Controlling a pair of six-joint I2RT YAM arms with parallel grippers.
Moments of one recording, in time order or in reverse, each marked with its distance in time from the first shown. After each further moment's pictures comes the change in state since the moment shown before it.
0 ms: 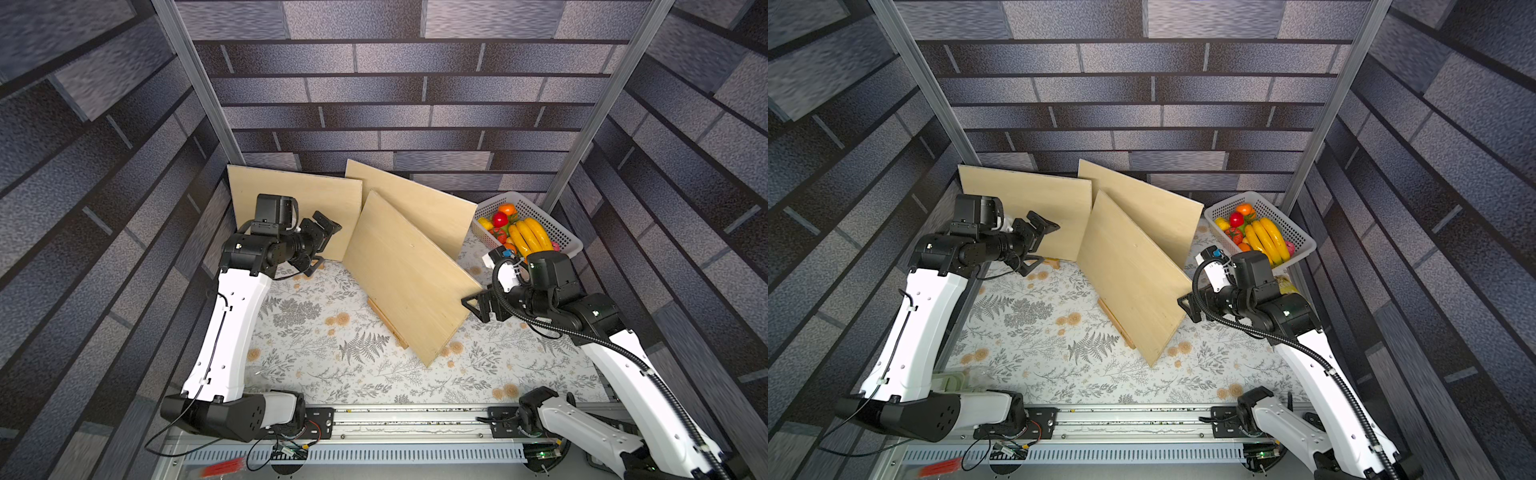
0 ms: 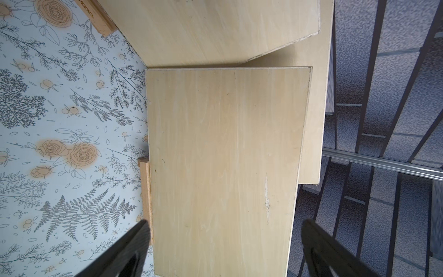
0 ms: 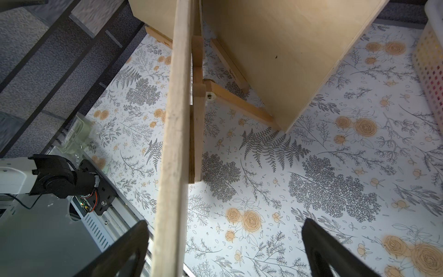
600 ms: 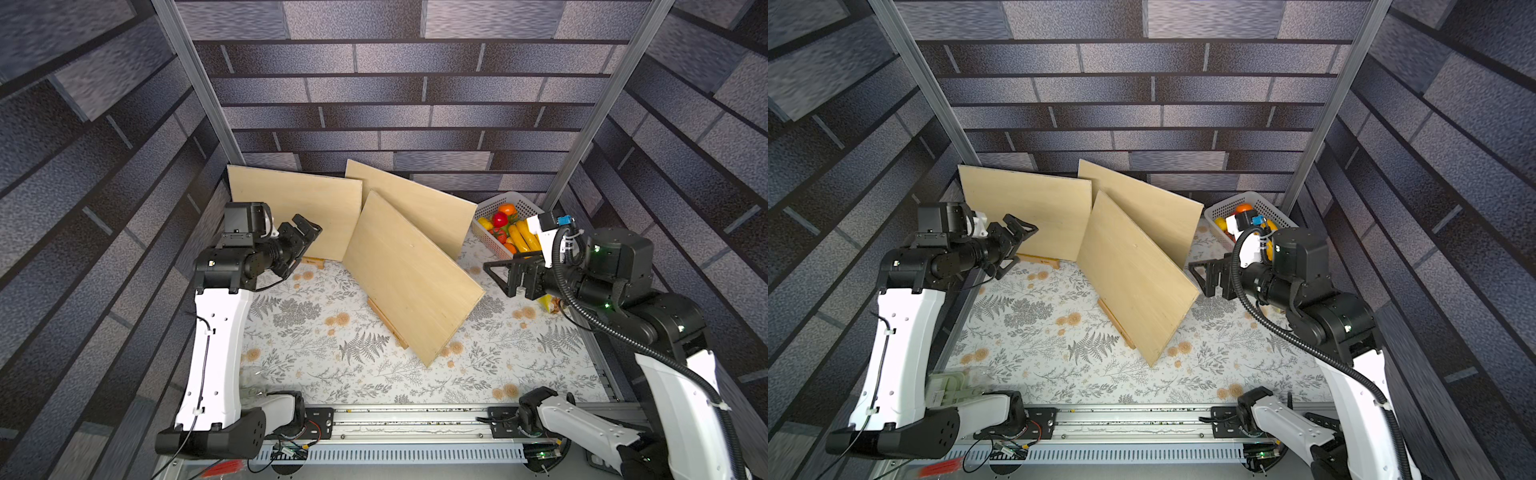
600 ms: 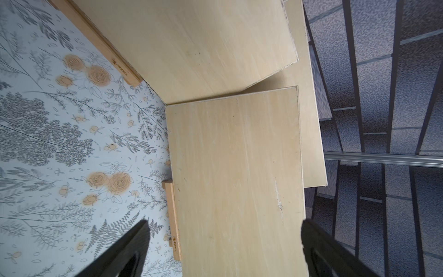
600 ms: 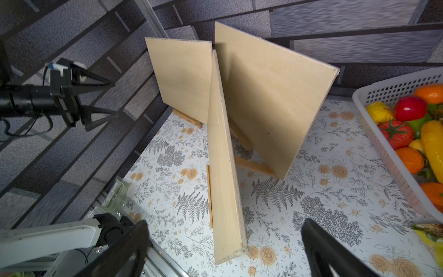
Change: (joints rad) left arm 0.140 -0.129 -0.010 -0.053 -0.032 0.263; right arm -0.003 0.121 0.543 -0.158 0.095 0.203
